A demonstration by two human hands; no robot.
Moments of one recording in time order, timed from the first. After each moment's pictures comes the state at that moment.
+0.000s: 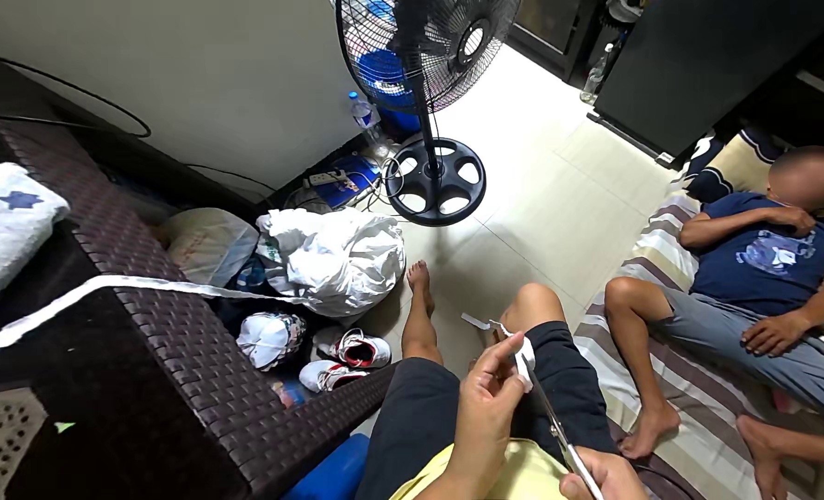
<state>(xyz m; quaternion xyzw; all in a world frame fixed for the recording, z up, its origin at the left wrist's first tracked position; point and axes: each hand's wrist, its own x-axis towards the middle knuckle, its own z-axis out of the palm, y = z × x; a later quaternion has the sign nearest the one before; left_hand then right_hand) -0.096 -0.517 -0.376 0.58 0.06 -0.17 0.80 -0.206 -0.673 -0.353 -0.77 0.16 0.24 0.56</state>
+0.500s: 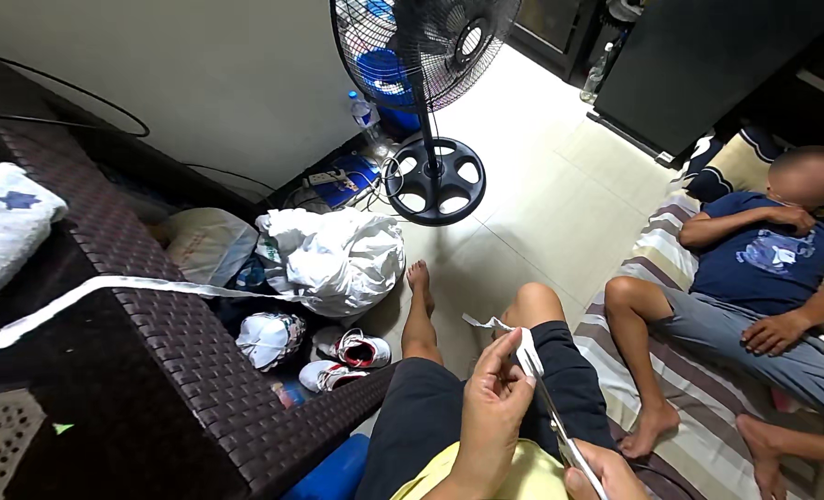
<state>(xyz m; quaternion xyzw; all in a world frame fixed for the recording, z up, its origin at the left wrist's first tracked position) -0.099 -0.524 -0.375 0.58 0.07 -0.14 0.80 -0.202 -0.675 -0.356 -0.75 0.15 0.26 0.58</state>
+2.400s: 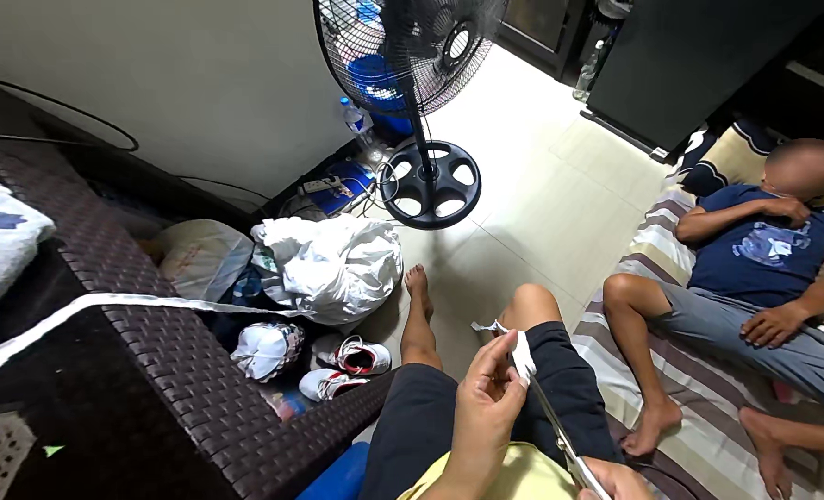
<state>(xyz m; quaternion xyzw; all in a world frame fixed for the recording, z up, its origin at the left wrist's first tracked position) -0.093 -0.520 -0.381 0.60 0.03 -0.15 0.79 -0.214 -0.686 -0.351 -0.76 0.13 0.26 0.58</state>
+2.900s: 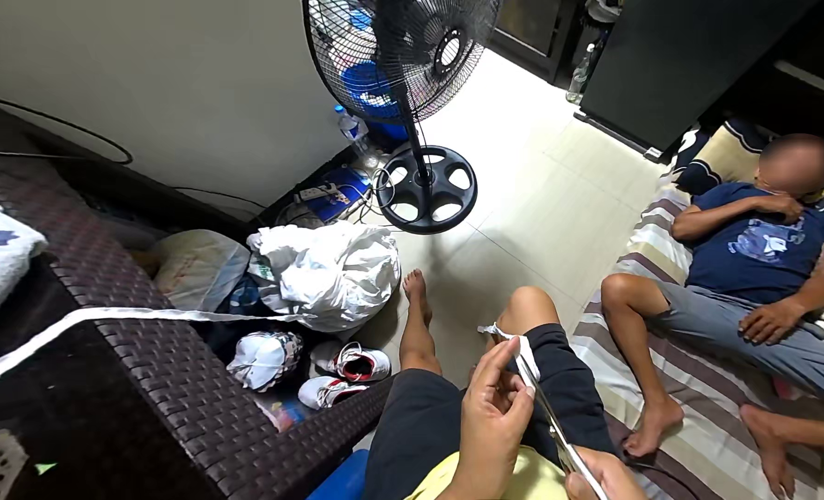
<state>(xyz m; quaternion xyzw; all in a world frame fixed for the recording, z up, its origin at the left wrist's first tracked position) -0.103 -0.528 -0.380 0.61 0.01 -0.13 0.78 -0.206 -0.679 -0.362 -0.73 0.14 0.24 0.62</state>
